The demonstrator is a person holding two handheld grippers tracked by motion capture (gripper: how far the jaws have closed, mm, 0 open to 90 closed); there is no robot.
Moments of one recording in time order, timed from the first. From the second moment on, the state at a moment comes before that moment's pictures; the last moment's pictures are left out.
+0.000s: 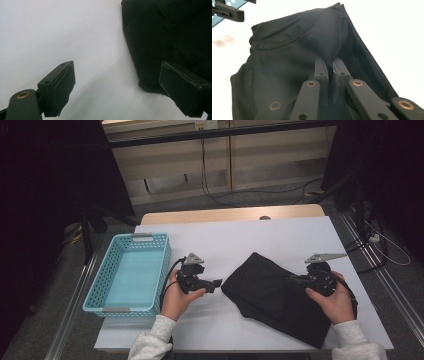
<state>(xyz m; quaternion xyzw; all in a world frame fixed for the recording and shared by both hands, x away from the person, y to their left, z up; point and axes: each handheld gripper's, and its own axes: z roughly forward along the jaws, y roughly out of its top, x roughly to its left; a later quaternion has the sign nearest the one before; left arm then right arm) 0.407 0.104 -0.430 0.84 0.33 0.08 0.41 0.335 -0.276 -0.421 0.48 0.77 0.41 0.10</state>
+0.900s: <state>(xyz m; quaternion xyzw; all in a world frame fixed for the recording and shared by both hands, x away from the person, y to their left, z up) 0.408 0.101 -0.430 0.85 0.33 0.08 0.41 0.327 -0.292 -0.421 0.50 0.76 0.41 0.10</state>
